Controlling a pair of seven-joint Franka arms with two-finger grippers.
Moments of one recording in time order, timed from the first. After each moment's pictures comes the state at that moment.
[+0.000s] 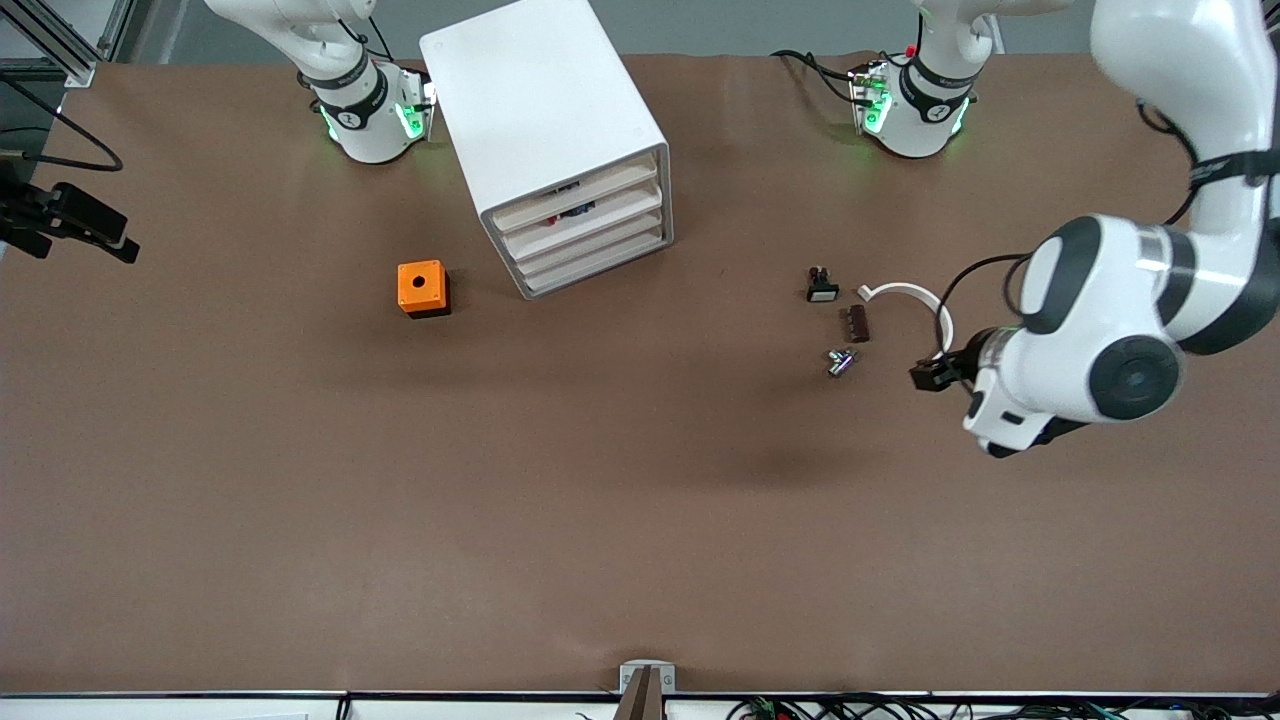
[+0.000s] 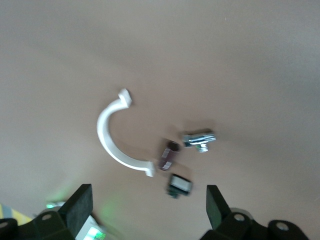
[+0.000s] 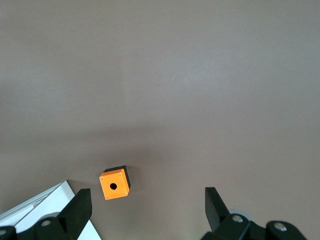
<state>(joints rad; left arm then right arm) -0.08 0.52 -0.20 -1.43 0.03 1.52 -0.80 -0.03 -0.04 -0.02 -1.56 0.02 1.52 0.03</state>
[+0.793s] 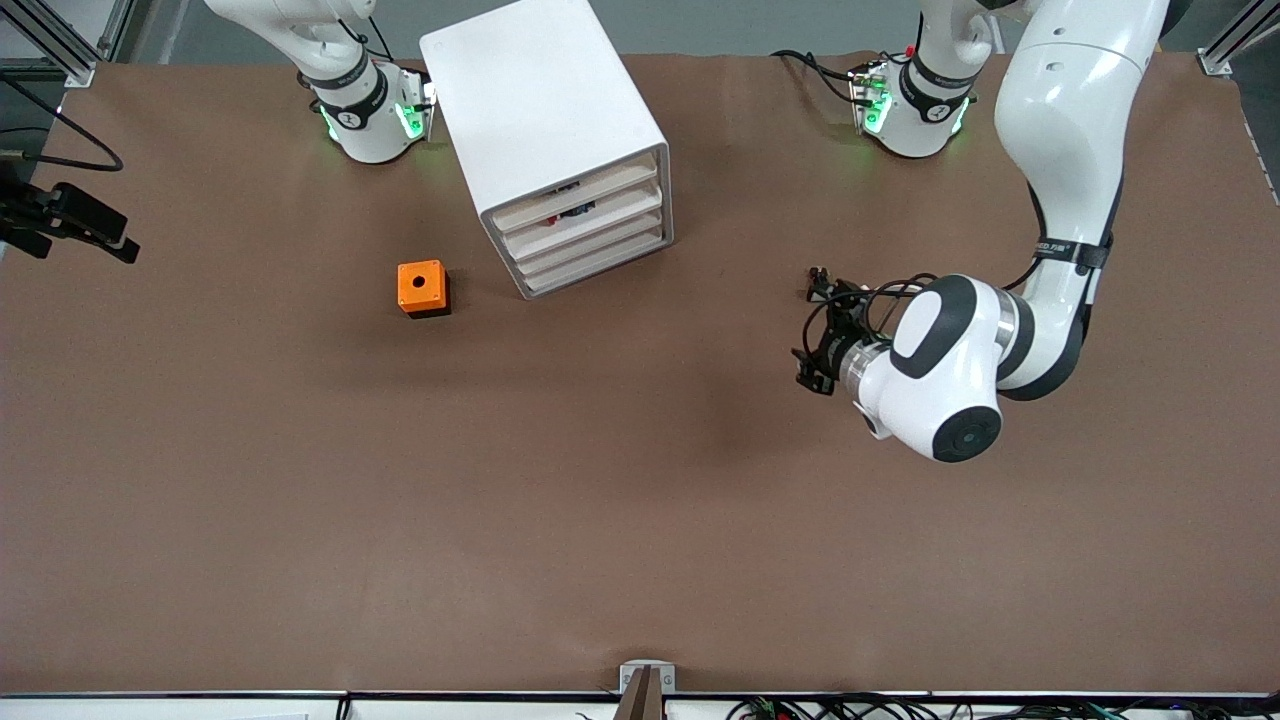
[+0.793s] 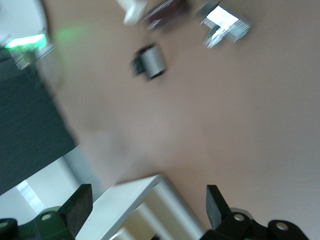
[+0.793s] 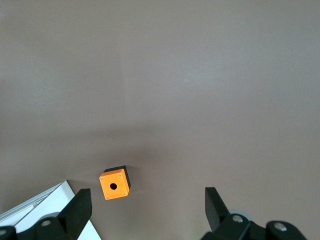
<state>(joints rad) -0.18 0.67 -0.20 -1.40 -0.40 1.38 -1.67 -0.03 -0.04 -0.02 -1.56 0.02 1.52 0.03</state>
